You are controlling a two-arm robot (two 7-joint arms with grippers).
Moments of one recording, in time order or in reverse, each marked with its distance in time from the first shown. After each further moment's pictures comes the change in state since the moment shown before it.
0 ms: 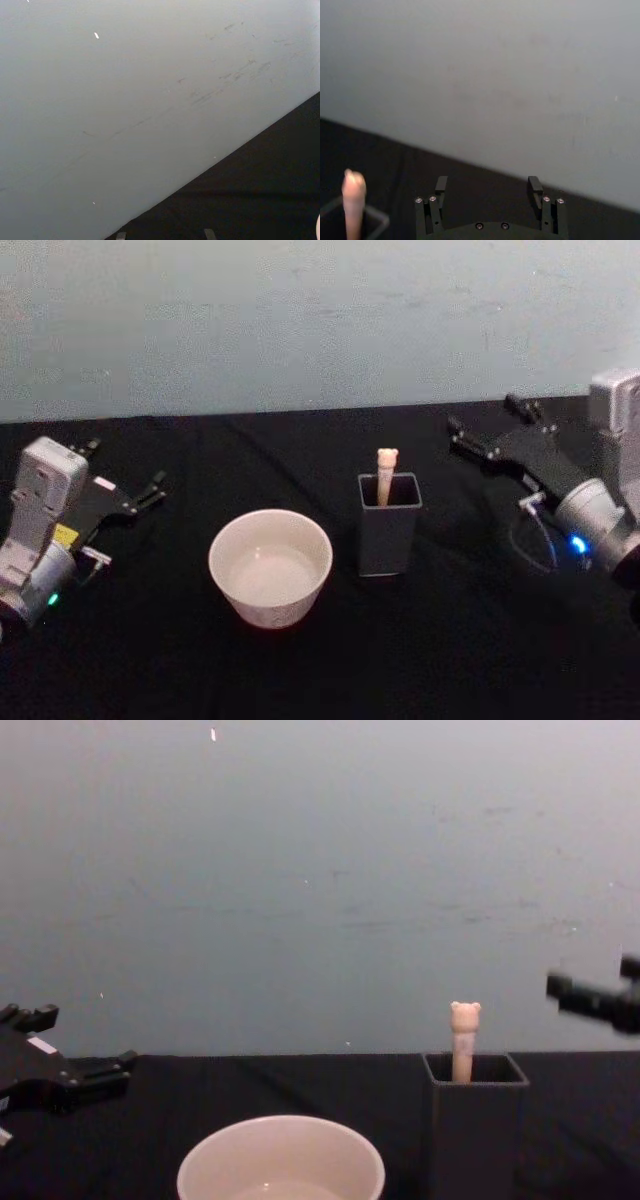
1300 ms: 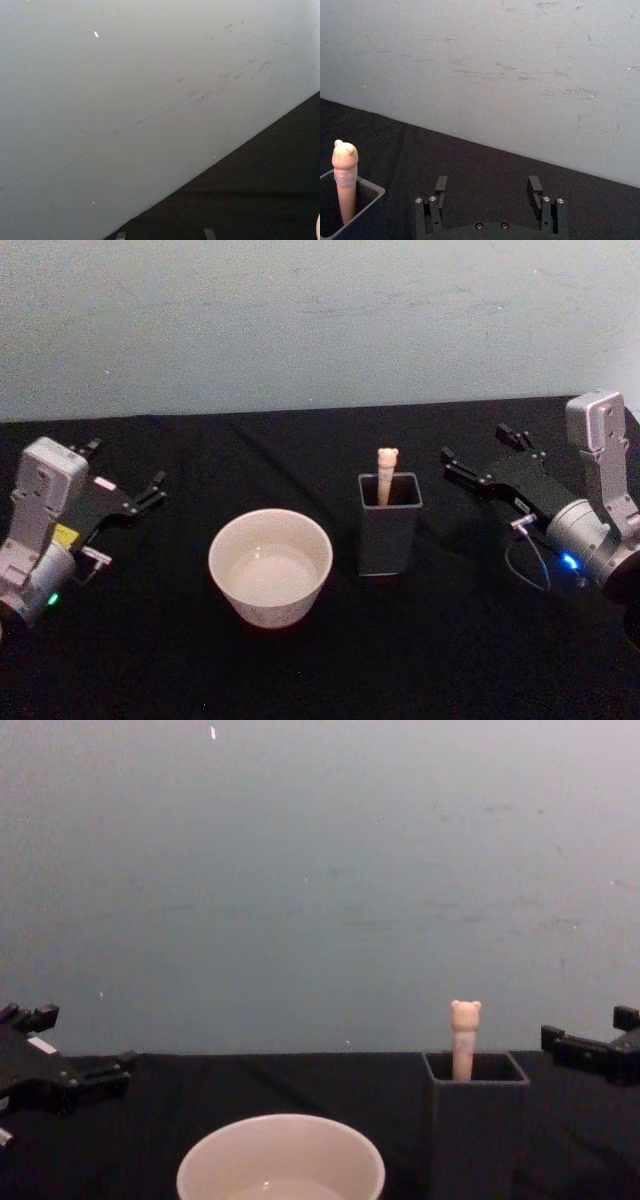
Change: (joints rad) left arm 0.000 0.000 0.000 0.000 0.000 0.000 0.000; right arm 0.002 -0.012 -0.014 0.051 -0.032 0.034 0.001
